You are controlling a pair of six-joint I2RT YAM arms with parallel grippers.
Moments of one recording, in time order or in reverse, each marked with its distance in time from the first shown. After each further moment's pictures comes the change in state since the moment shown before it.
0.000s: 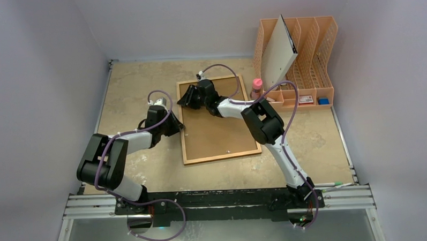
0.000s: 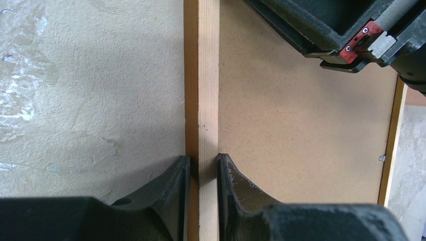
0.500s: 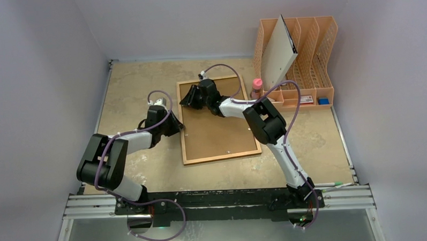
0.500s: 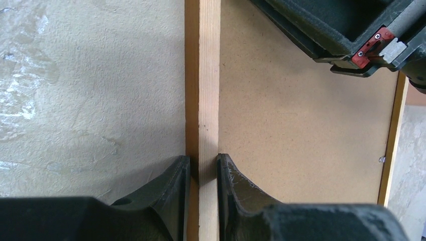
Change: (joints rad) left arm 0.000 -0.004 -0.001 -0.006 -0.004 -0.002; right arm -0.010 -0.032 -0.035 -0.027 0.010 -0.008
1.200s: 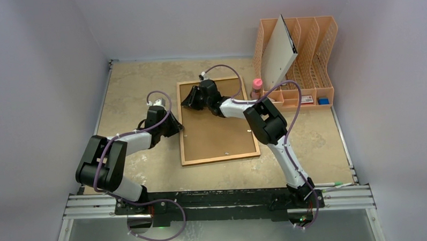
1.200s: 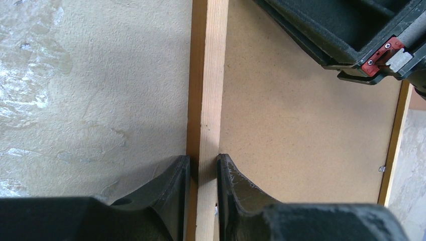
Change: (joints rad) left arm -0.001 -0.016 -0.002 -0.027 -0.023 -0.014; right arm -0.001 -0.013 -0.025 0.000 0.001 0.000
